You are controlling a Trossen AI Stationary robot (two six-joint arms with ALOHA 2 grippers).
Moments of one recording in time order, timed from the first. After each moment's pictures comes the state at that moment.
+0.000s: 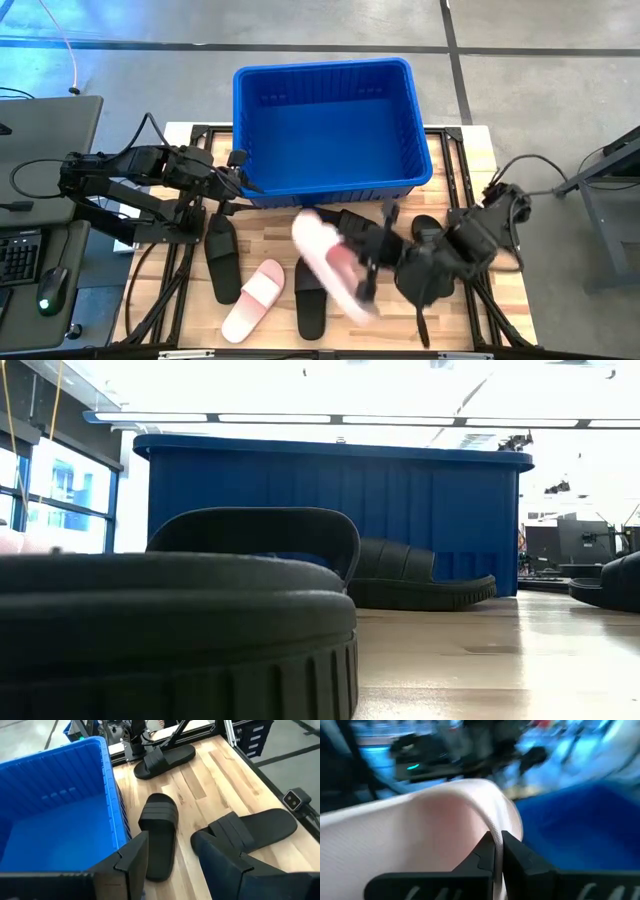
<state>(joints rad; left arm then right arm) 0.01 0.96 1.20 -0.79 -0.01 0.23 0.63 1.83 2.30 -1.02 0.92 0.35</state>
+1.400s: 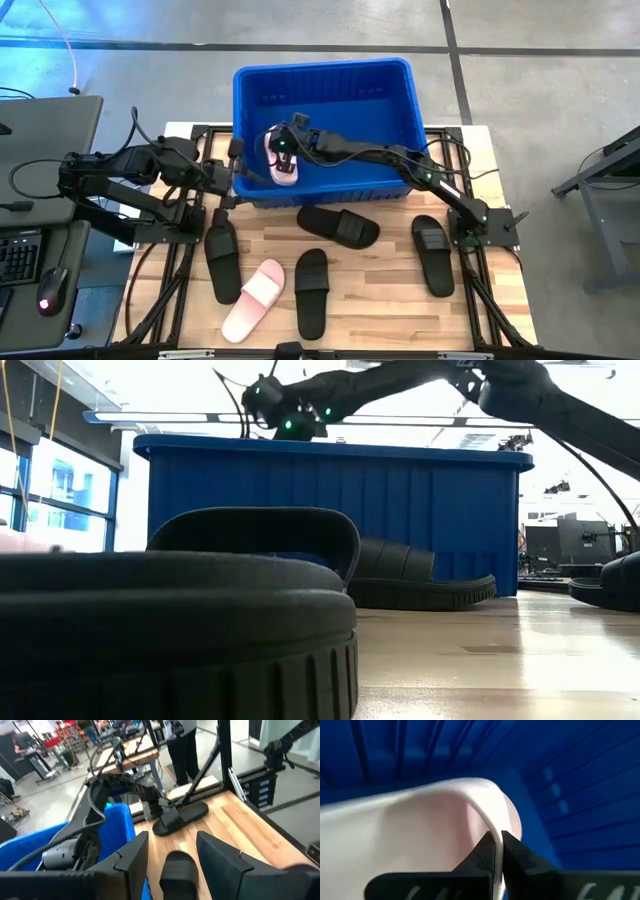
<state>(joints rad) 0.01 0.94 1.20 -0.53 -0.01 0.32 -0.27 2.45 2.31 -0.57 0.46 -0.34</state>
